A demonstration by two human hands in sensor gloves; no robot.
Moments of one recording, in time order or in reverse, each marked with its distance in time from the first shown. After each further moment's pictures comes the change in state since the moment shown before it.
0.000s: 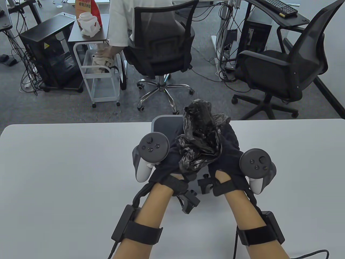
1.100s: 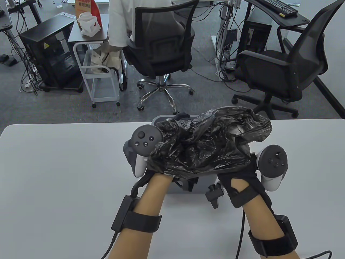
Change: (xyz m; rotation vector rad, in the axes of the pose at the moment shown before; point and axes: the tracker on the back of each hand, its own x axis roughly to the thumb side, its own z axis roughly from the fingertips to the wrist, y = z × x) left_hand 0.011 0.021 -0.016 0.248 0.072 -0.117; right_hand 0.048 -0.028 0.011 0.285 -0.178 -0.238
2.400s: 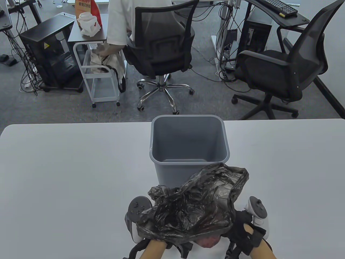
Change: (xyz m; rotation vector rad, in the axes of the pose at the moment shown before) left_hand -0.143 -0.069 0.145 -0.099 0.249 0.257; right_hand -0.165 0.033 0.167 0.362 0.549 -0.557
